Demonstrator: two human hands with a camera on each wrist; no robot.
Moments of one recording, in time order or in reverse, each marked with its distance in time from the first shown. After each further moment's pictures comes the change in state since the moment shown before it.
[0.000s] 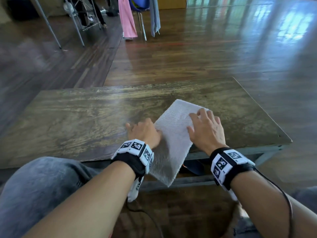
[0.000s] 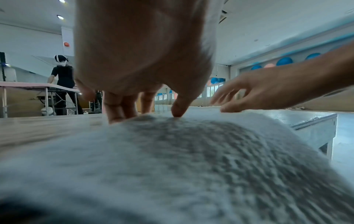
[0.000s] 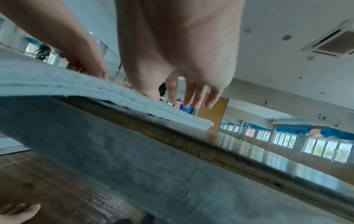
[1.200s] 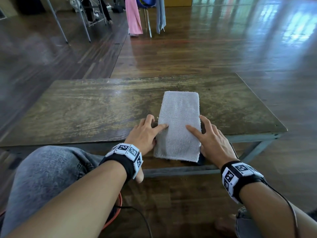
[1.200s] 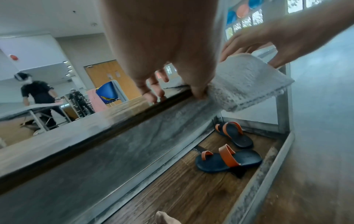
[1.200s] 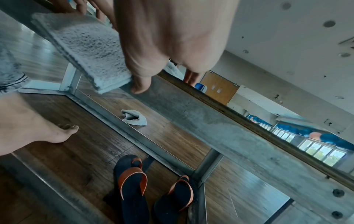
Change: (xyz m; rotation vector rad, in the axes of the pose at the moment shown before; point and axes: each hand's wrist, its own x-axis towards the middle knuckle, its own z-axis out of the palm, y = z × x) left_hand -0.053 -0.062 0.020 0.109 0.083 0.535; right_hand -0.086 0.011 0.016 -0.010 -0.003 -0.238
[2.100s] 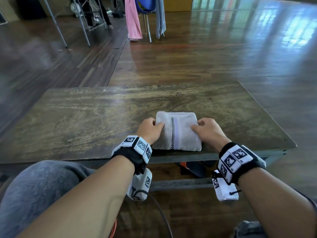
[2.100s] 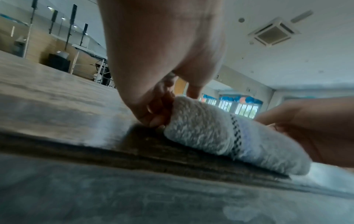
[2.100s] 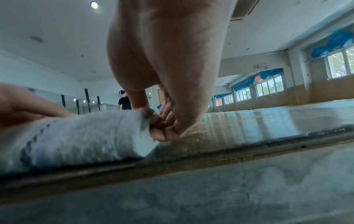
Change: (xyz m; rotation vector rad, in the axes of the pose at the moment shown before) left_hand 0.083 0.006 -0.014 -0.735 0.094 -0.545; right_hand 0.106 0.019 -0.010 0.801 -0.096 0.623
